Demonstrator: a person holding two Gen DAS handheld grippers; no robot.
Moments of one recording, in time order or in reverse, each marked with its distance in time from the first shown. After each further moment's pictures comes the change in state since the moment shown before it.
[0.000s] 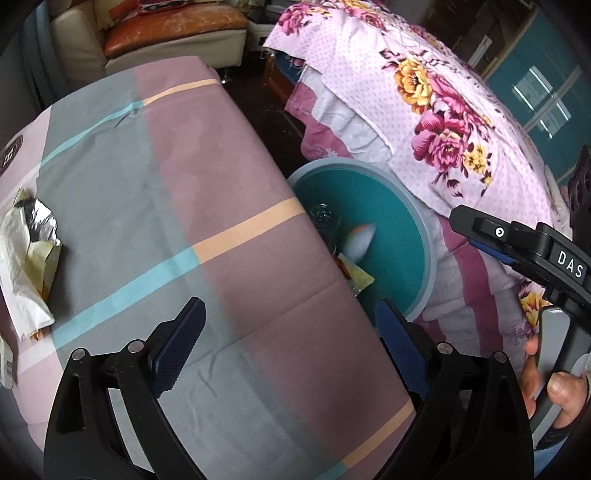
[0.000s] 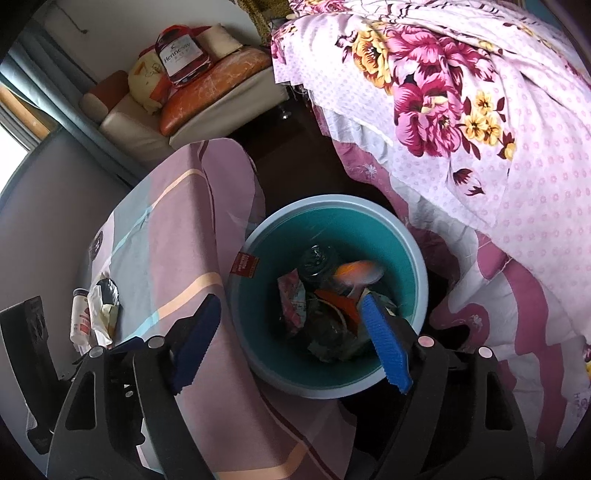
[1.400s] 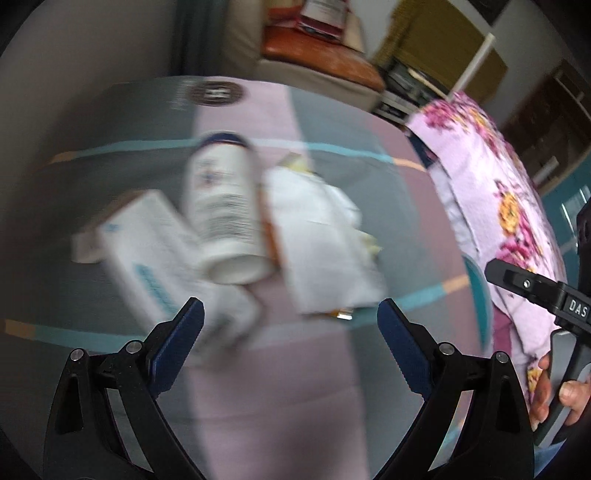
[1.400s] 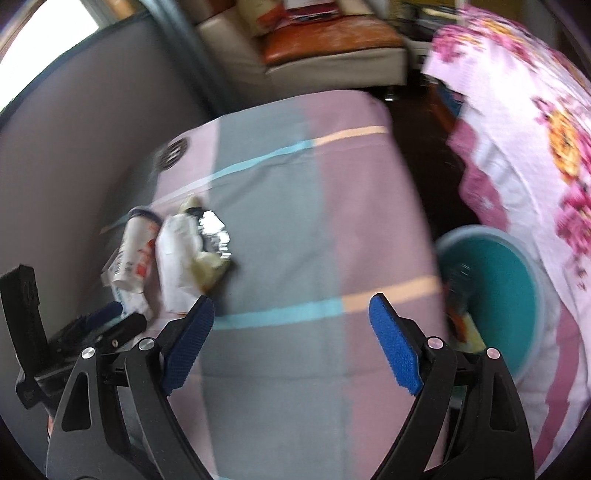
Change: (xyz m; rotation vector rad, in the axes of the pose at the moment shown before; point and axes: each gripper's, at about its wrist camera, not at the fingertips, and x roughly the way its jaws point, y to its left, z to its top) left arm -0.112 0.247 -0.067 -0.390 -0.191 0.111; right arm 0.059 0.241 -0.023 -0.438 0.166 0.078
